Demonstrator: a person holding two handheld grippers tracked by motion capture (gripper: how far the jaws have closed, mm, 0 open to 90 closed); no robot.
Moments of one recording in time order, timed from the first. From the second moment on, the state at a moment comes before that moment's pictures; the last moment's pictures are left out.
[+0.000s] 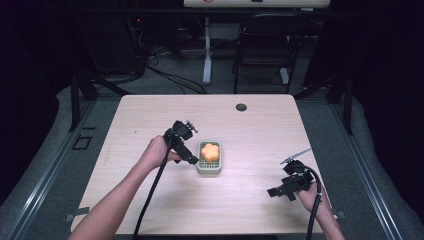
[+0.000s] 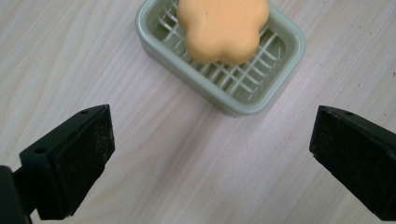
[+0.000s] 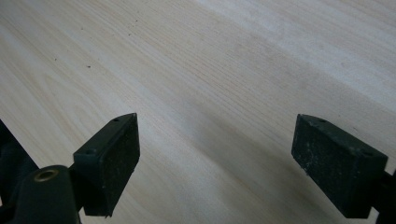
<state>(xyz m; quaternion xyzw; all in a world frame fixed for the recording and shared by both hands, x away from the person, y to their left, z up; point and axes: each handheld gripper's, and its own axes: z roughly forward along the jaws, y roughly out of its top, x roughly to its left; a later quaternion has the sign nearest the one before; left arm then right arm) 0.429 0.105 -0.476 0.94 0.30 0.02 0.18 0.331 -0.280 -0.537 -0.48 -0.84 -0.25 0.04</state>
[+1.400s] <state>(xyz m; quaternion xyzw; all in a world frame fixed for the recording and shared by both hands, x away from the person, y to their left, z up) 0.357 0.214 -0.523 0.89 0.40 0.00 0.20 0.331 -0.281 -0.536 -0.47 -0.84 -0.24 0.04</state>
